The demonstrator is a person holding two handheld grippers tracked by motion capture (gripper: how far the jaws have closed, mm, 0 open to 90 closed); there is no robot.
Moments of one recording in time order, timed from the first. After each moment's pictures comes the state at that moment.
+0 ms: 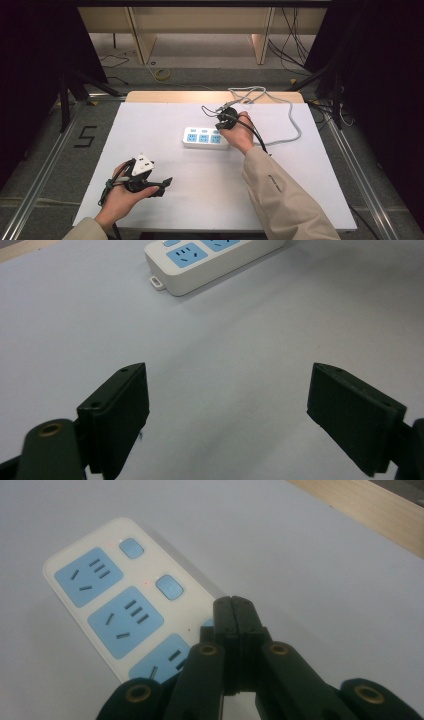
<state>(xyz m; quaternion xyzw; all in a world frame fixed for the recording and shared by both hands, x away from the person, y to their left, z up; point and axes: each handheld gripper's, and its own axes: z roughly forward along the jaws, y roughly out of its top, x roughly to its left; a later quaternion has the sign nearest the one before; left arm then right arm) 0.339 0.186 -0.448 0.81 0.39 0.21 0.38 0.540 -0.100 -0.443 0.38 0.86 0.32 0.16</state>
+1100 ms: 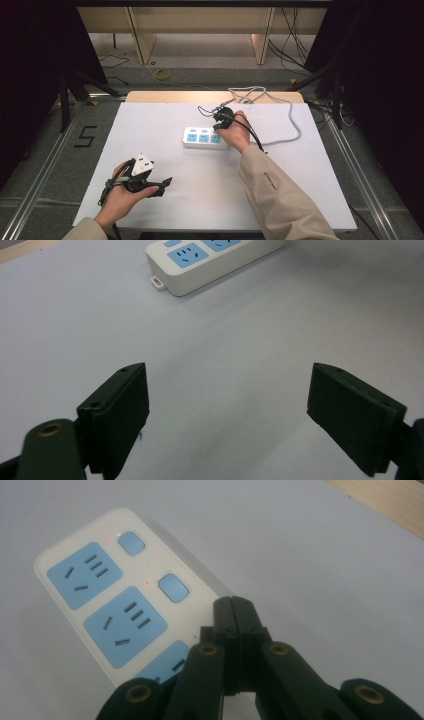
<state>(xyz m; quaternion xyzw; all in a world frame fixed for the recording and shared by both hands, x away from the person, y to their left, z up) 0.339 0.187 -0.448 0.81 0.39 0.21 0.38 0.548 -0.090 -0.448 0.37 0.87 0.30 0.14</state>
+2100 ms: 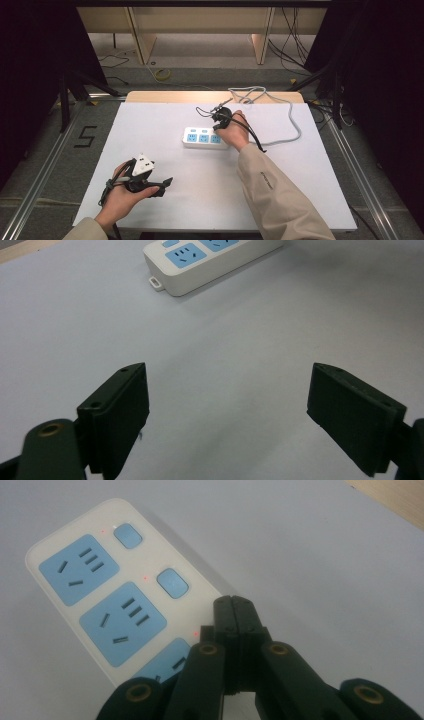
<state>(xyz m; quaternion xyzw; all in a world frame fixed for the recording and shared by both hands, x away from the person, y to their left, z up) 0.338 0.185 -0.448 0.81 0.39 0.21 0.38 0.549 -0.085 -0.448 0.37 0.87 0.27 0.14</state>
